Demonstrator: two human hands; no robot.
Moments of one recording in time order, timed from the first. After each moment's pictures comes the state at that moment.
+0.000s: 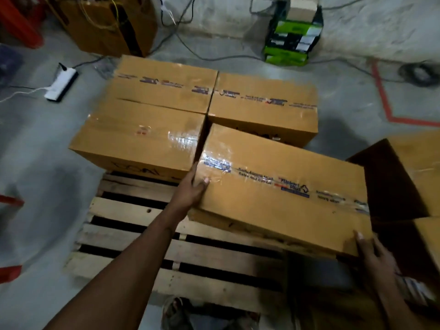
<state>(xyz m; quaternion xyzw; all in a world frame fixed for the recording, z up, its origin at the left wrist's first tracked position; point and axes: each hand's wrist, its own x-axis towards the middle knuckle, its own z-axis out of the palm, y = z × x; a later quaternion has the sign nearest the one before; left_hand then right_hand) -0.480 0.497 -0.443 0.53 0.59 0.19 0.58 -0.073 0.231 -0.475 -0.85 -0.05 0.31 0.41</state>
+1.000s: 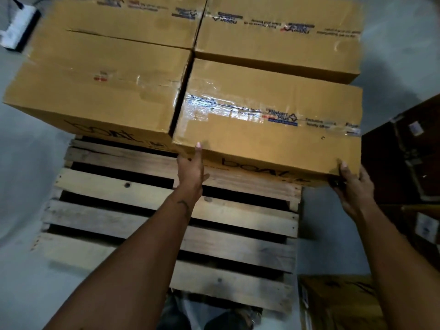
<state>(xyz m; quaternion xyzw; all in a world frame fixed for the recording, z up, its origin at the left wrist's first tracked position) -0.391 0.510 -0.648 0.19 0.75 0.29 0.56 -0.029 0.373 -0.634 -0.70 -0.02 0.45 0.56</state>
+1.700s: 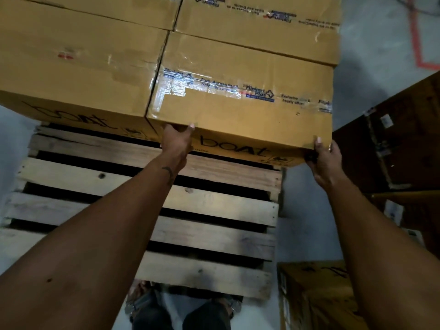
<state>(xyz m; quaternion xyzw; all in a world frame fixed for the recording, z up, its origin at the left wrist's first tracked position) -0.373 0.556 -0.677 0.30 0.74 0.30 0.53 -0.011 0.410 -0.664 -0.71 -0.07 0.45 0.54</state>
